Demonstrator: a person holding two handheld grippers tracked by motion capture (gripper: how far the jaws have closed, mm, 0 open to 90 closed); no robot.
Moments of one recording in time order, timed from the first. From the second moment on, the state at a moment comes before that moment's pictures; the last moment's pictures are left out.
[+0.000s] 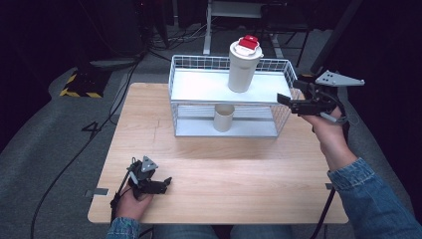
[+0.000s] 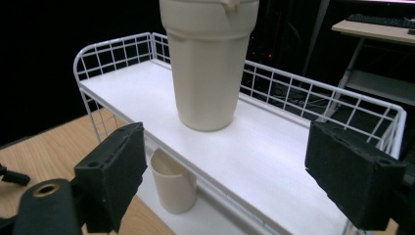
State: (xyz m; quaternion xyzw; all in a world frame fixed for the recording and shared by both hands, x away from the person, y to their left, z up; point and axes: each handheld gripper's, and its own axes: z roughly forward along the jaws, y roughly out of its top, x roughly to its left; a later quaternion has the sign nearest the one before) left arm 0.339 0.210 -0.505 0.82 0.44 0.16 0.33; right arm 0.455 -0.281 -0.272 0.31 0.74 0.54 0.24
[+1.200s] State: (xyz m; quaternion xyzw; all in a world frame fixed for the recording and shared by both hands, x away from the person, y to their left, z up) left arm 0.339 0.210 -0.505 0.82 0.44 0.16 0.33; right arm 0.376 -0.323 -0.376 0.37 0.77 0.47 0.21
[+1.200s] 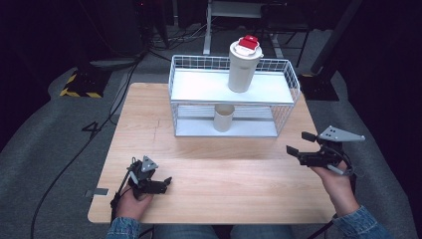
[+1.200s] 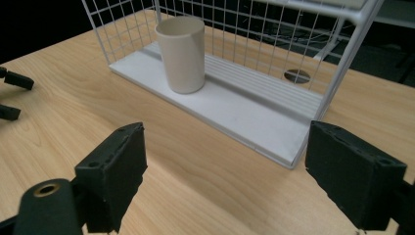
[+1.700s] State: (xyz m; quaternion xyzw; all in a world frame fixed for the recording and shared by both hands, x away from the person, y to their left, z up) left arm 0.339 0.210 -0.505 0.82 0.44 0.16 0.33; right arm 0.363 -0.343 -0.441 0.40 0.77 0.45 0.19
